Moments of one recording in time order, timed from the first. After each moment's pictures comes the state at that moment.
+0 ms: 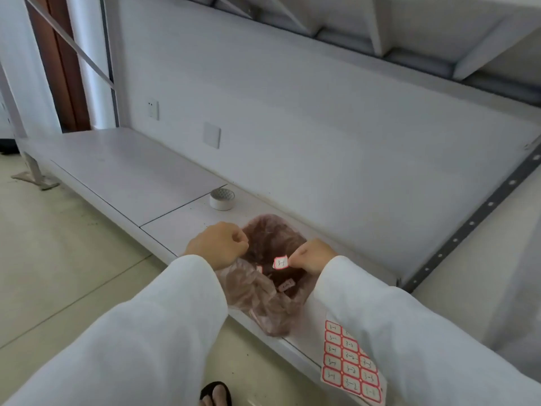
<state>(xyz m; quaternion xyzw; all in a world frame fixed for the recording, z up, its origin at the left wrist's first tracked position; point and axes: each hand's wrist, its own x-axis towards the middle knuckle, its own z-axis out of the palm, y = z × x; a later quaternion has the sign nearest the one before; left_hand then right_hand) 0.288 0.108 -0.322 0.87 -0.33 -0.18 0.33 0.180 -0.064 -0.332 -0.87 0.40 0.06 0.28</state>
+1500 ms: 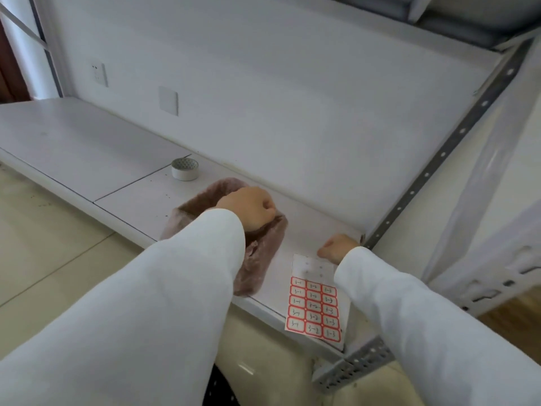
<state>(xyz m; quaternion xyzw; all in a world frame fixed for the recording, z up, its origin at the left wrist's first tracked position) 0.218 0.026 -0.304 0.82 -0.49 -0.19 0.23 0.062 -0.128 -0.366 -0.79 0.55 0.07 0.24</state>
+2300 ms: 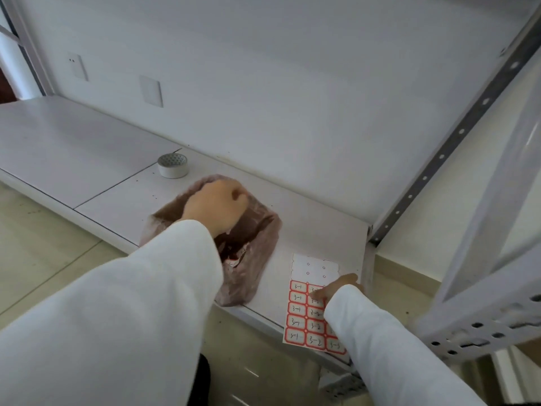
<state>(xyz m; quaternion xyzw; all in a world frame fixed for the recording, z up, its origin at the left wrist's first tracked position) 0.241 0.003 -0.328 0.85 -0.41 -0.12 0.31 0.036 -0.141 -0.480 -0.64 0.68 0.01 0.37</state>
